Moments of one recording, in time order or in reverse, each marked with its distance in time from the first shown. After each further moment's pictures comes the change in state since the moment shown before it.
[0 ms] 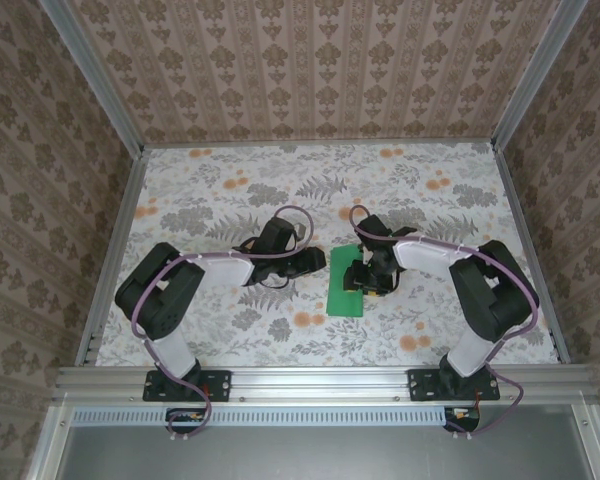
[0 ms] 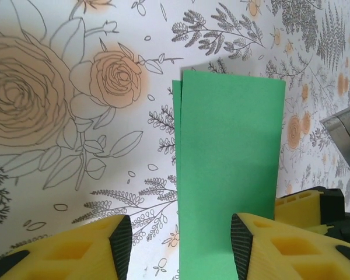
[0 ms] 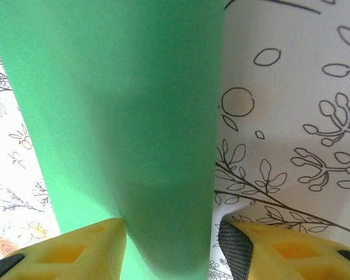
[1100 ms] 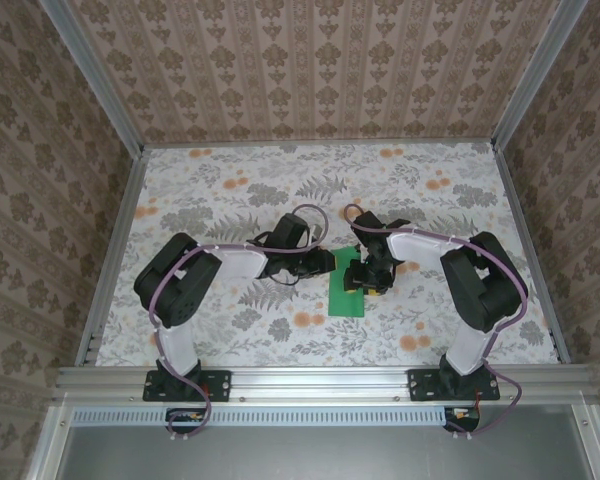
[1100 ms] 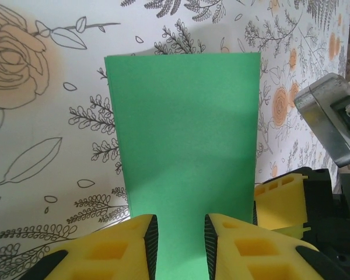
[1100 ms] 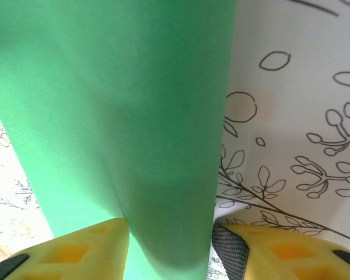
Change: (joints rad) left arm -0.028 0.125 0.124 -0.039 0.129 0.023; right arm -0.005 0.078 0.082 -0.109 0.000 -0.060
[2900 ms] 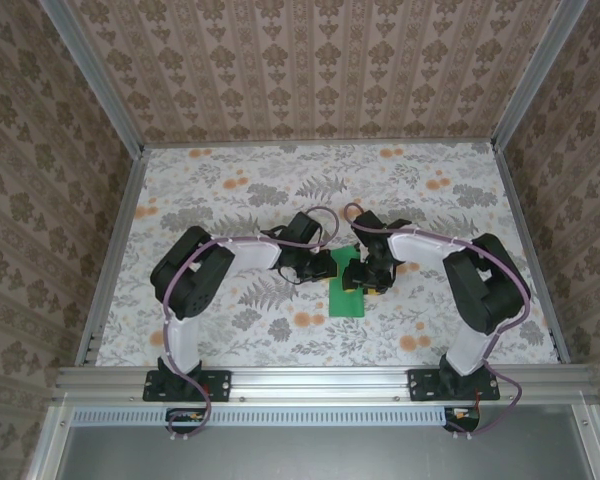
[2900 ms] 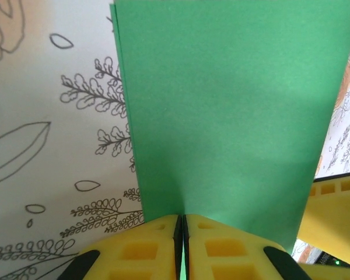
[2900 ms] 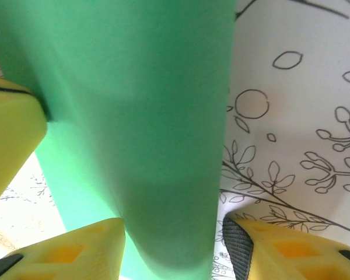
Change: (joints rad) left arm -0.031 0.111 0.172 -0.277 -0.002 0.047; right arm 0.002 -0.044 -0.006 0.013 -0.006 0.000
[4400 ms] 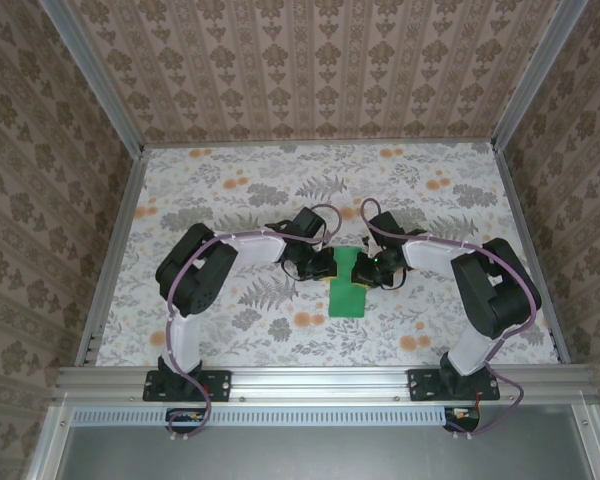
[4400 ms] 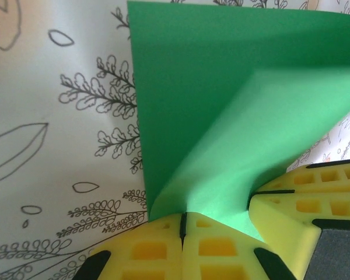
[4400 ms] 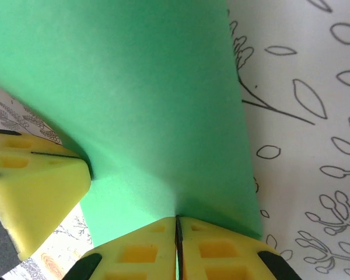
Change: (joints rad) left arm -0.001 0.037 0.085 -0.137 0.001 -0.005; right arm -0.100 -0.041 -0.146 0.301 -0.121 0.051
